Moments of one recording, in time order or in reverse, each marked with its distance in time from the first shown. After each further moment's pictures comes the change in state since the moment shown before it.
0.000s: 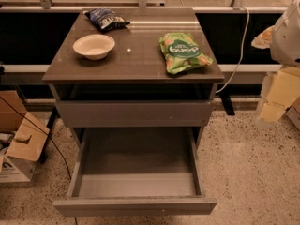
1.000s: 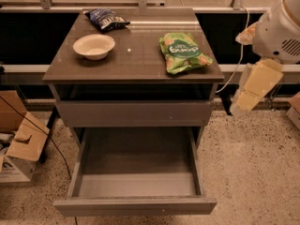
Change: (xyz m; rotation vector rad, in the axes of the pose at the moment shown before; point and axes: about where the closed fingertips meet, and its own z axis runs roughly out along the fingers) arm -0.032 -0.018 0.015 -0.006 -0.137 0.039
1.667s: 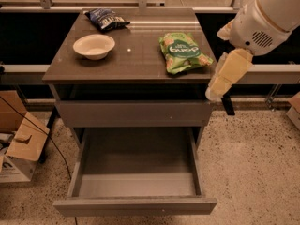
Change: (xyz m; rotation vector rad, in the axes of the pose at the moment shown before) arm -0.035 -0.033 0.031 -0.022 -0.117 0.040
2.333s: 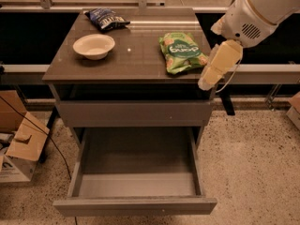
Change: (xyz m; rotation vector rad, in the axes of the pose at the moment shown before) arm -0.016 -0.025 0.014 -0.005 -0.027 0.007
